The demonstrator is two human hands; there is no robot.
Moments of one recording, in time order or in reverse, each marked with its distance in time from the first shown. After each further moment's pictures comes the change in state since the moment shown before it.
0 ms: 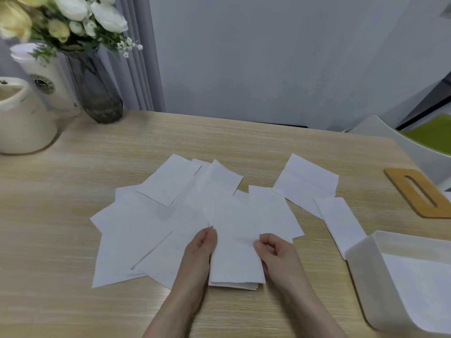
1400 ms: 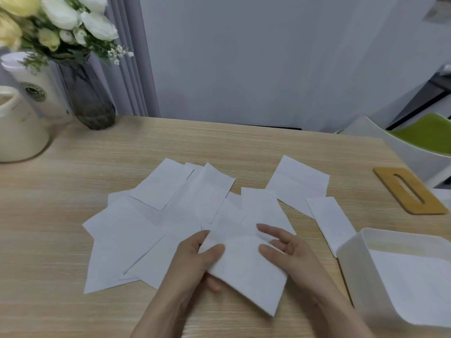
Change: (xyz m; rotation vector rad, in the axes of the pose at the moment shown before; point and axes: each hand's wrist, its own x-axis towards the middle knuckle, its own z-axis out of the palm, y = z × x) left_hand -0.015 0.022 -0.001 0.154 -0.129 0.068; right_hand -0.008 -0.011 -0.043 0.171 -0.178 -0.039
